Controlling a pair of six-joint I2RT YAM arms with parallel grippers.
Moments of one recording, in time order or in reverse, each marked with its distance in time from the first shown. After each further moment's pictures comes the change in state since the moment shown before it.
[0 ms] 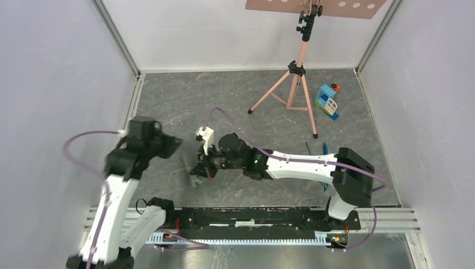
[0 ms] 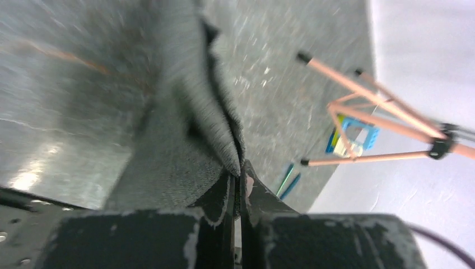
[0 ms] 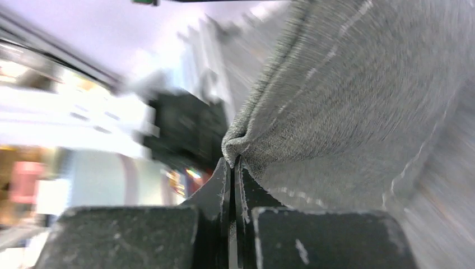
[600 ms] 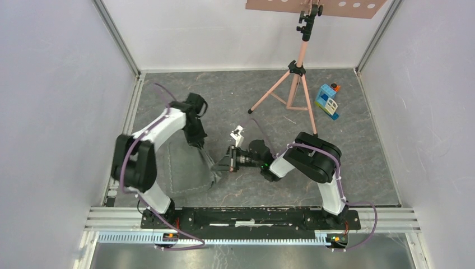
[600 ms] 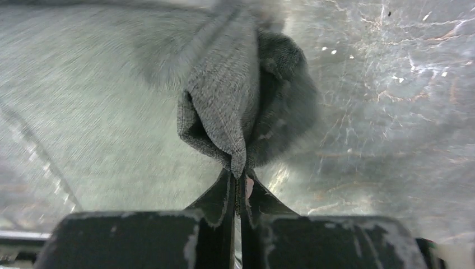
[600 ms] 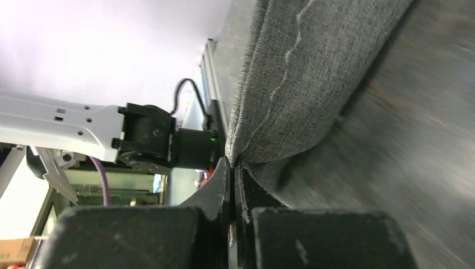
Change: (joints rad) left arm -0.084 0.750 0.243 -0.020 -0.063 0.590; right arm -0.235 0.388 -0.349 1.018 -0.308 0.723
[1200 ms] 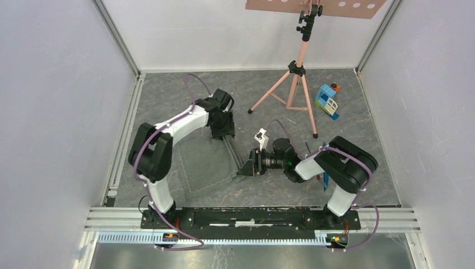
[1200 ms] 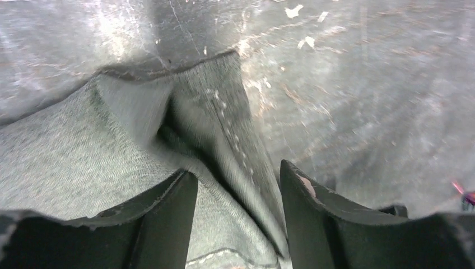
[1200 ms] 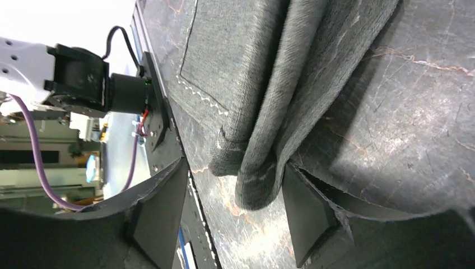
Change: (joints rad) left arm -0.236 0.278 0.154 0.257 0.076 0.067; right arm -0.220 -0.277 -0.329 -0.233 -0.115 -0.300
